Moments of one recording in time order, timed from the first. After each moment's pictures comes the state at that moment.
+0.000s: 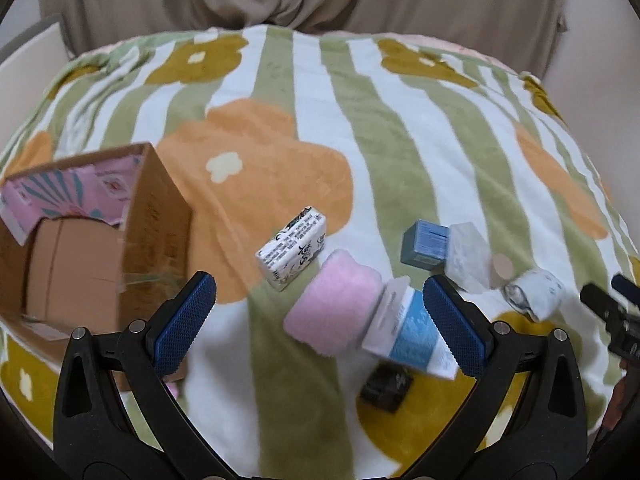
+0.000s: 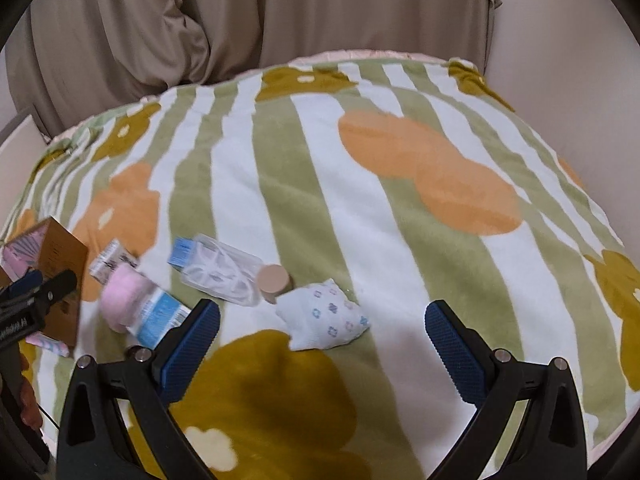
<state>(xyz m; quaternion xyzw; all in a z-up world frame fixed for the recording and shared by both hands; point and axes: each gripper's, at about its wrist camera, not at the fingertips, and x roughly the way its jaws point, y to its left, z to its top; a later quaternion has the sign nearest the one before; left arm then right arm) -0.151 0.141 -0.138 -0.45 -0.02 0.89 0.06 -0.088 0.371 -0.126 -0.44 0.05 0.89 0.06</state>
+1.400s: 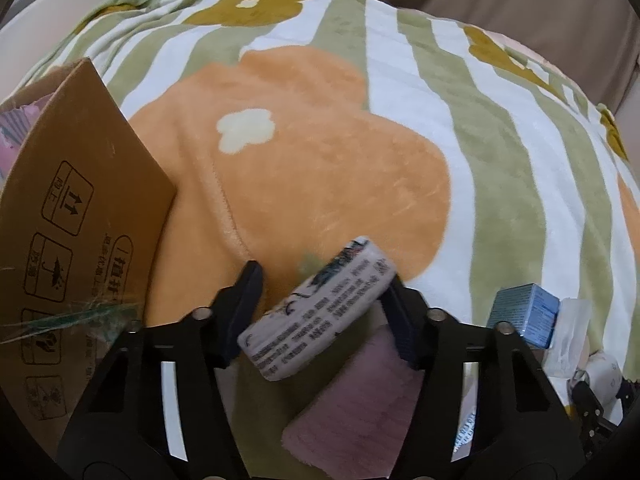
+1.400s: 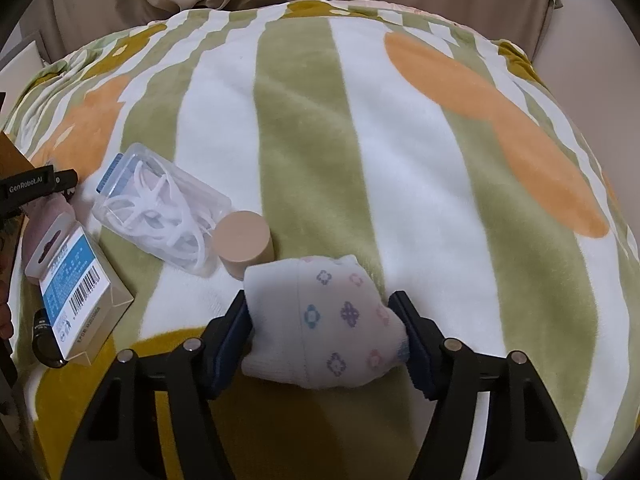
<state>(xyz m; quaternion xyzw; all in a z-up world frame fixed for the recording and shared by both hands) -0.228 0.125 -0.219 -0.48 -0.07 0.87 -0.04 -0.136 0.367 -0.214 -0.50 -0.02 0.86 0.03</state>
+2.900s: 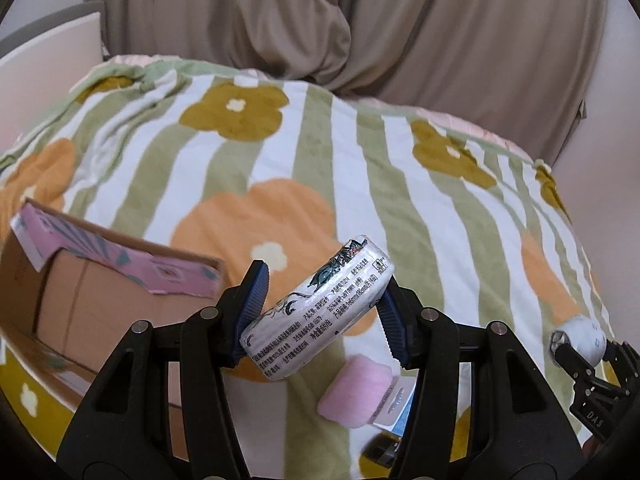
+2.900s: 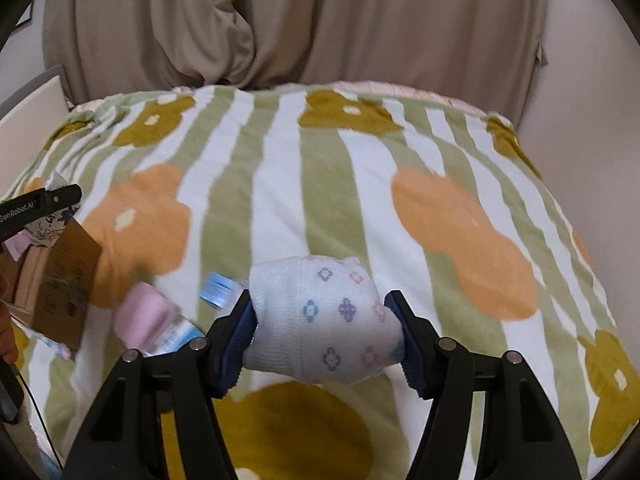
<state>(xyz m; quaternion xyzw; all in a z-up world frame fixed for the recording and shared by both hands) -0.184 0.072 -0.055 -0.37 -0.10 0.92 0.03 -0.125 0.309 -0.075 -0.41 -0.03 0.91 0.02</state>
